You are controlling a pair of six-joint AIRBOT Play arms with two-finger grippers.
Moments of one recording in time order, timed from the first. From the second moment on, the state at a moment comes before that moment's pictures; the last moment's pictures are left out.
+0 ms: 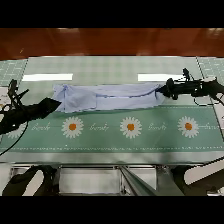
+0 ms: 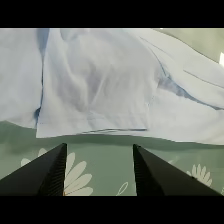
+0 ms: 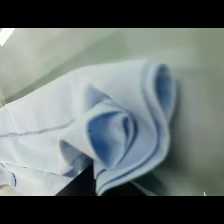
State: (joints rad) left arm 0.24 -0.79 0.50 0.71 -0.85 -1.24; right arm -0.30 -1.80 1.22 -0.56 1.13 1.19
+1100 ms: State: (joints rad) left arm -0.53 -1.62 1.31 0.72 -0.83 -1.34; right arm -0.34 -0.83 1.00 -0.82 1.28 1.31
